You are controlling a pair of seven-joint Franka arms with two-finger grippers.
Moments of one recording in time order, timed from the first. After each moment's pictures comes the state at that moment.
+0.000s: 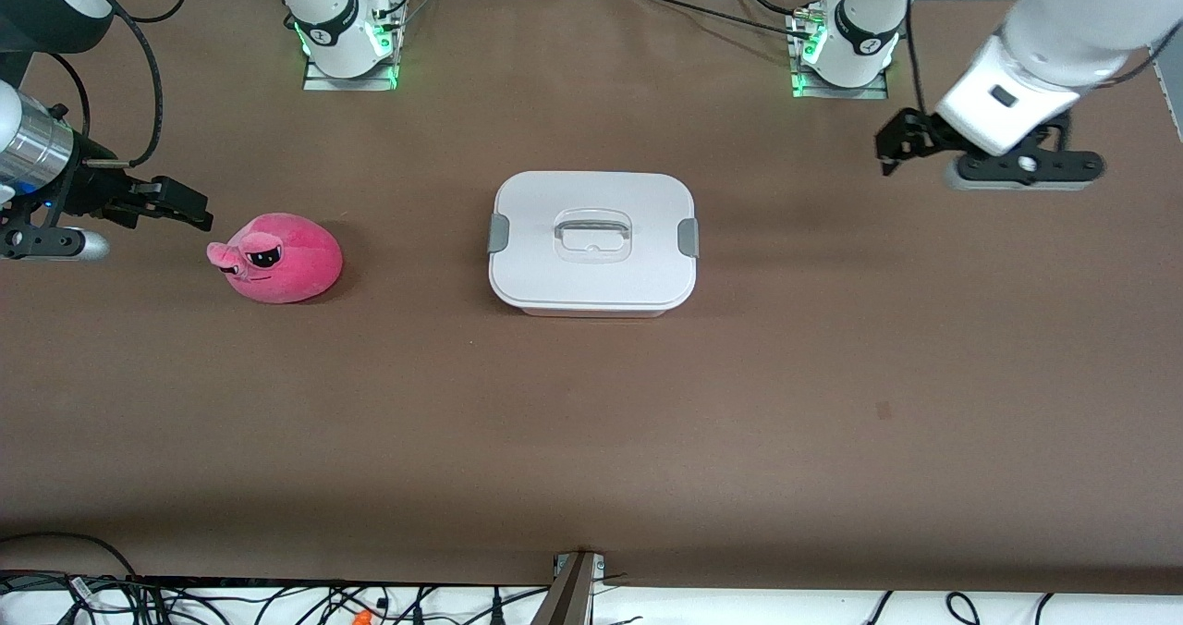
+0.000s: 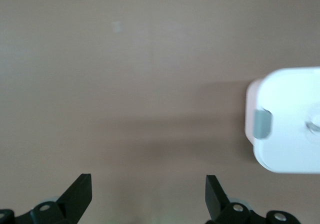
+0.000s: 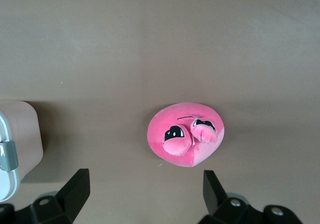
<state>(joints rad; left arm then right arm) -0.07 0.00 -0.24 -1.61 0.01 1.52 -0.25 -0.11 0.11 0.16 -1.58 0.01 1.63 0.09</state>
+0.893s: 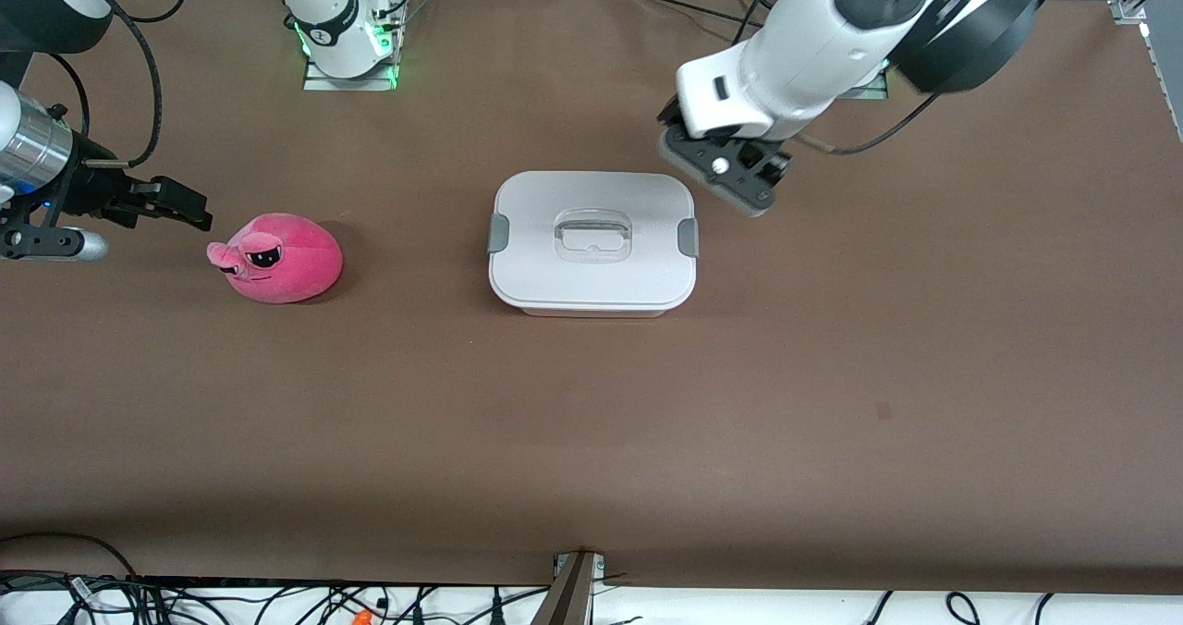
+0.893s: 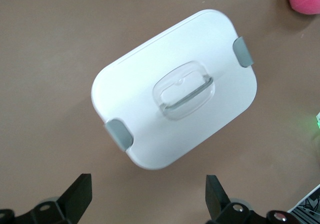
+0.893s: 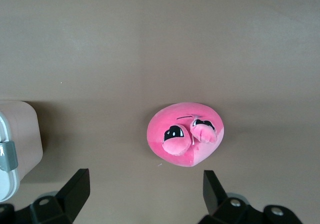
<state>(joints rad) -0.21 0.30 -0.43 -1.43 -0.15 1.68 -0.01 -0.11 0.11 0.16 -1.58 0.01 1.63 0.09</state>
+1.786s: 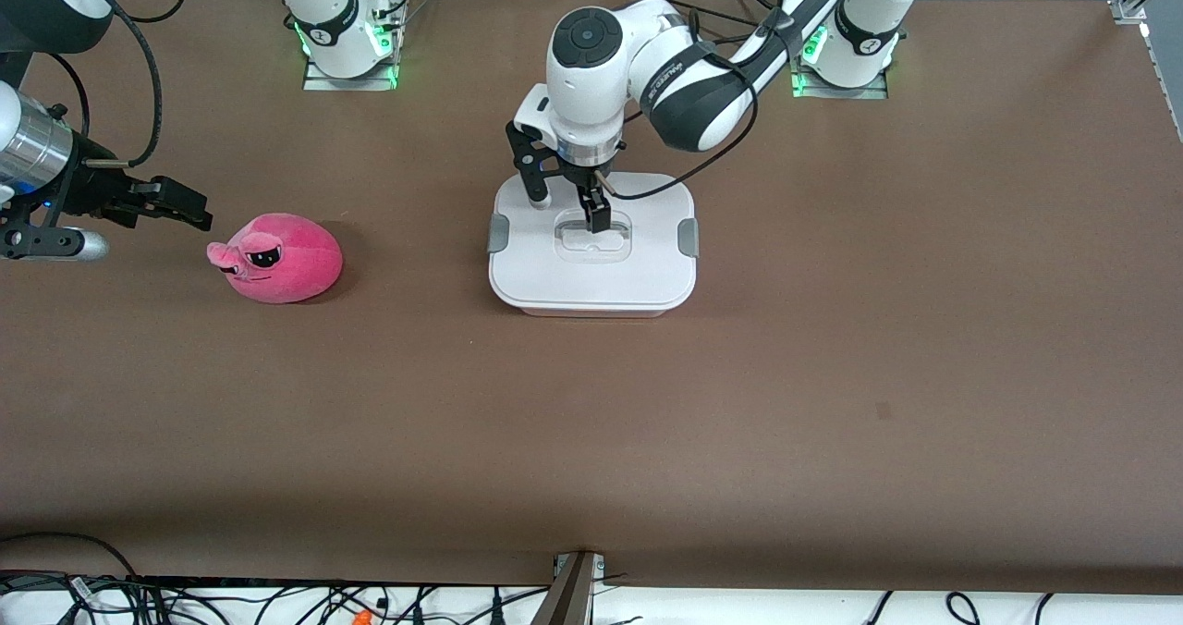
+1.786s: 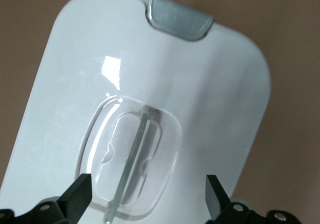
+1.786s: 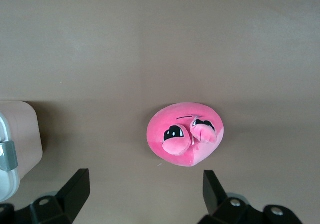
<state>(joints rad) -0.50 0.52 -0.43 -1.56 0.25 2.06 0.25 -0.11 0.11 0.16 -1.58 0.01 1.63 0.09</state>
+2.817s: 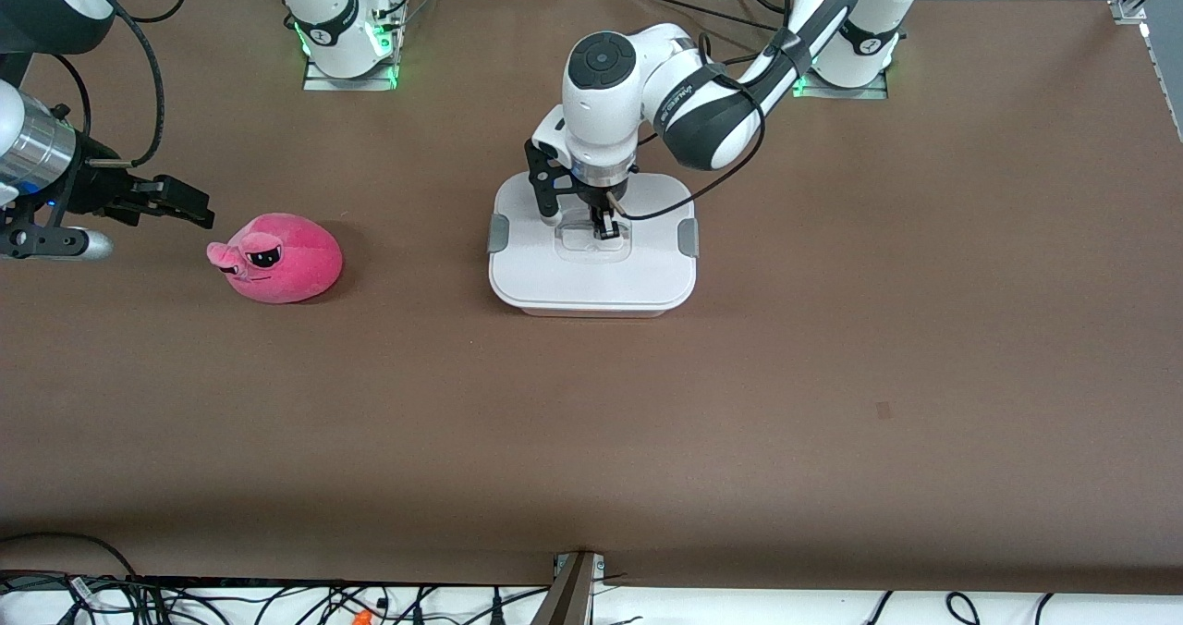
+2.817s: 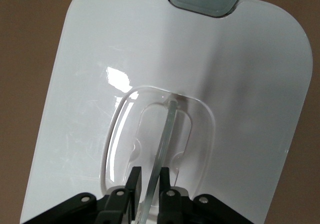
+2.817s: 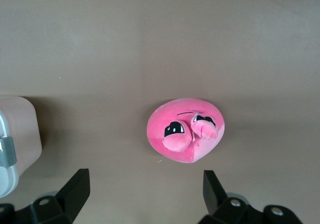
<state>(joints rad) -0.47 0.53 -0.42 -1.59 0.27 2.12 0.33 -0.11 0.11 0.17 -1.59 0.01 1.62 0.09</state>
